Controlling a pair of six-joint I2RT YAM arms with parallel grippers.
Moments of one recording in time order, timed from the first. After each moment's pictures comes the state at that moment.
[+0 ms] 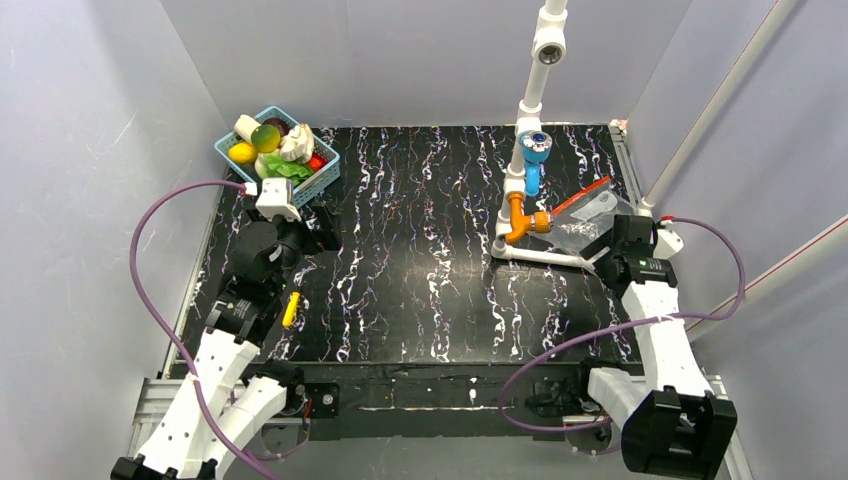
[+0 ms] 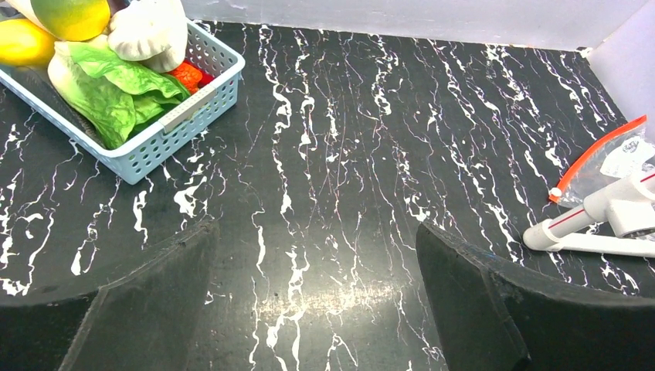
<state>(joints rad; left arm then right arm) -0.33 0.69 0.77 -0.27 -0.15 -0.22 -0.09 0.95 0.73 -0.72 0.32 0.78</state>
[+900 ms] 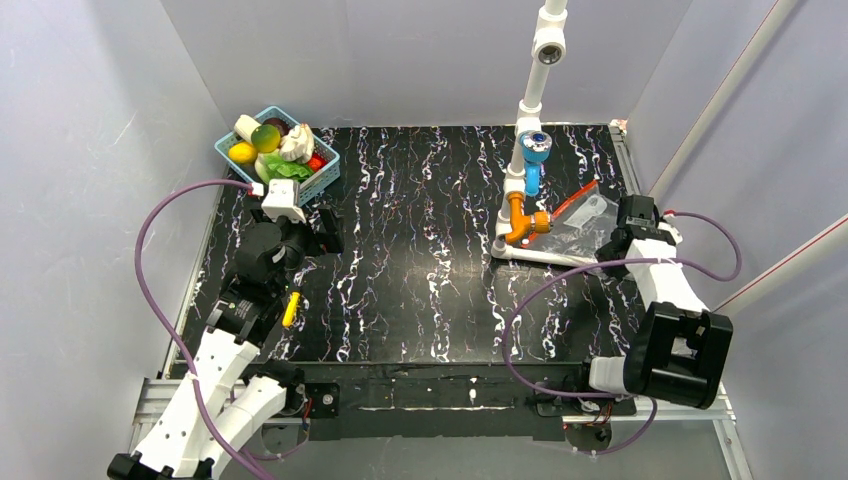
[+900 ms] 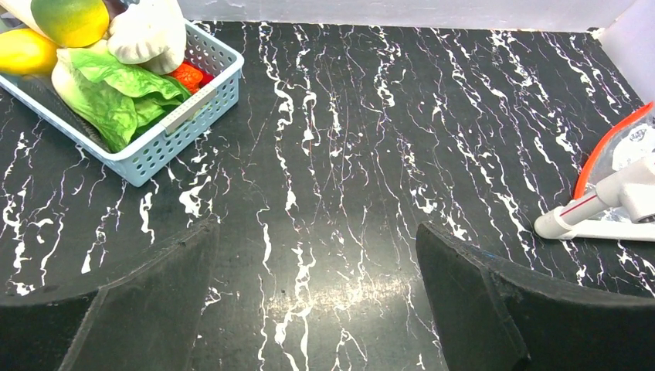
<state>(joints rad) -0.37 0.69 0.77 -0.28 -0.18 -0.18 -0.20 1.32 0.84 -0.64 0.27 0.83</state>
